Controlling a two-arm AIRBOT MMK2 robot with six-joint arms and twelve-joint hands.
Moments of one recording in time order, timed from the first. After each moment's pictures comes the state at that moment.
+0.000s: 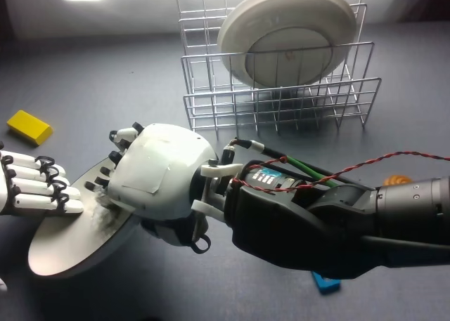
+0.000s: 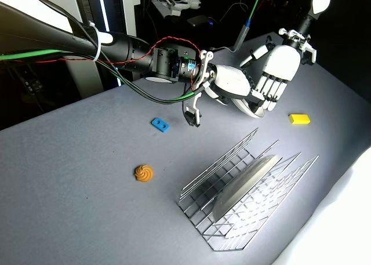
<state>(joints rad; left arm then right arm) 0.99 -0.88 1.47 1.52 -0.82 -0.16 -0.59 -1.63 1.15 0.50 0.48 -1.84</state>
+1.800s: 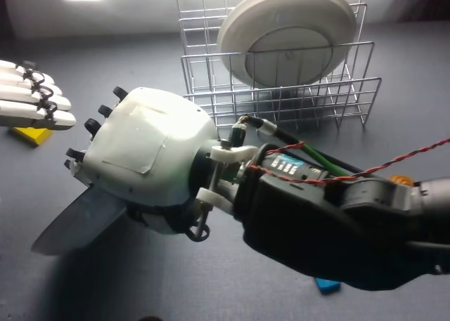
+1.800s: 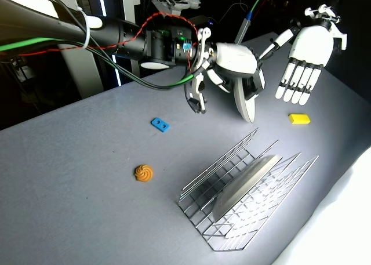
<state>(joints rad) 0.62 -0.79 1.51 1.62 -0.90 -0.27 -0.53 -1.51 0.97 0.48 0.58 -1.84</state>
